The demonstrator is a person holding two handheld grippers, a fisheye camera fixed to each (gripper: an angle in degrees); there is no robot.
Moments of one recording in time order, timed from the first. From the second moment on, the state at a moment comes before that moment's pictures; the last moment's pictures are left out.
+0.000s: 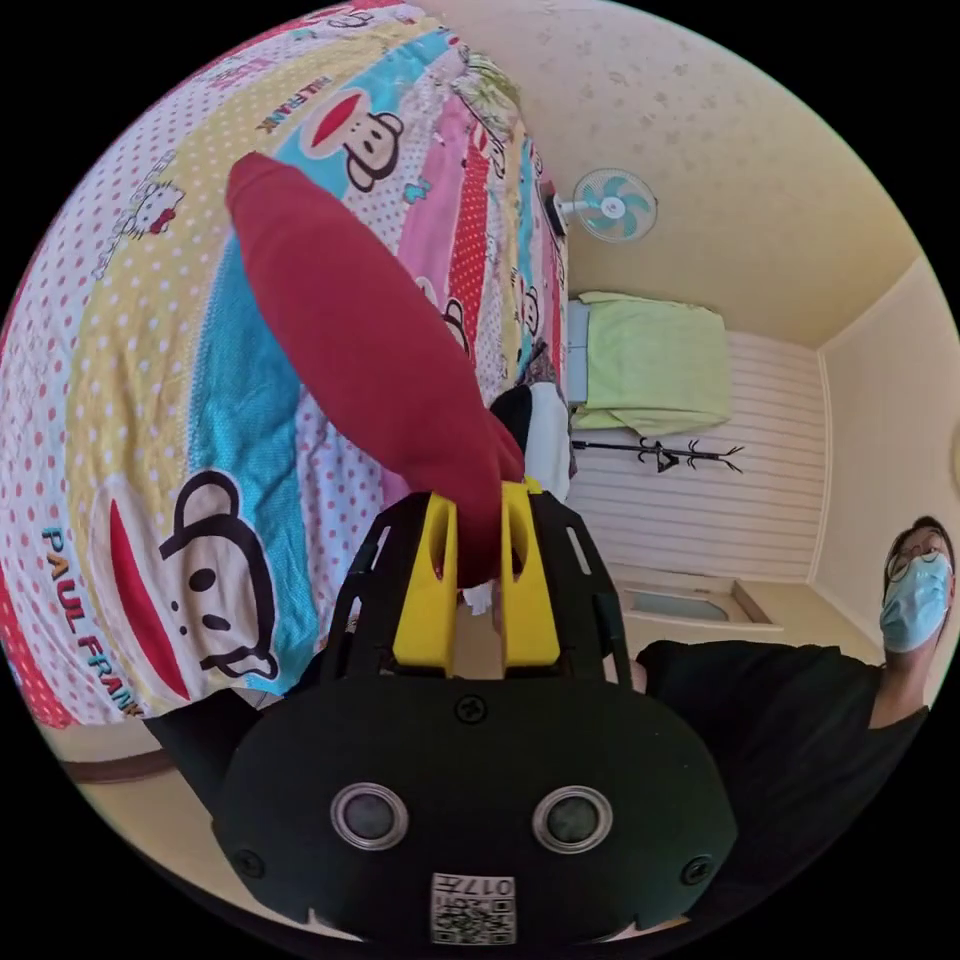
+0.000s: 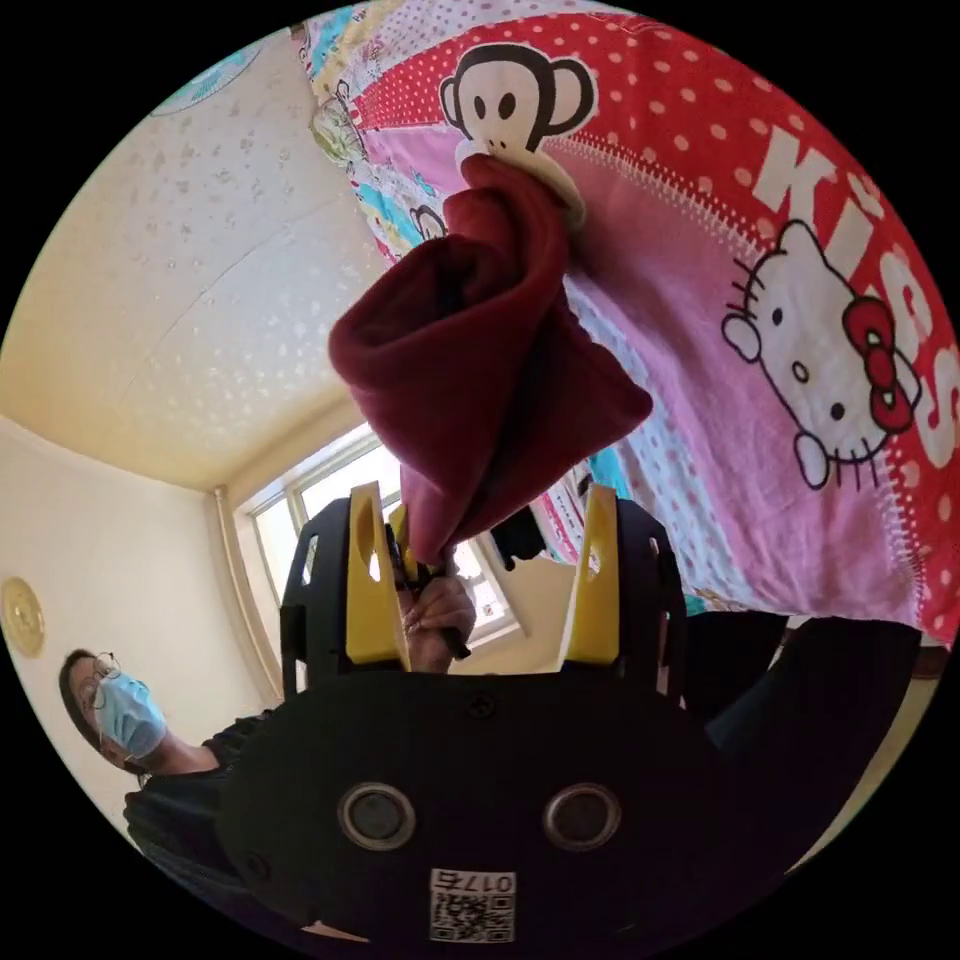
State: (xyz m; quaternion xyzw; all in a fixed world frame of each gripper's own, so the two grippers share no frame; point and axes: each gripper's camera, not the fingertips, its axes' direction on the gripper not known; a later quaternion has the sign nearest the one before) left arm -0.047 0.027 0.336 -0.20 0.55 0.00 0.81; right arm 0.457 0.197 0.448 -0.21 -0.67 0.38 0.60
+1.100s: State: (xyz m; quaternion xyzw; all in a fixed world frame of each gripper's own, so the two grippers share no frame) left arm -0.206 0.007 0.204 -0.22 0.35 0.04 0.91; right arm 0.759 0.254 0.268 -0.06 -0.41 0.45 0.79
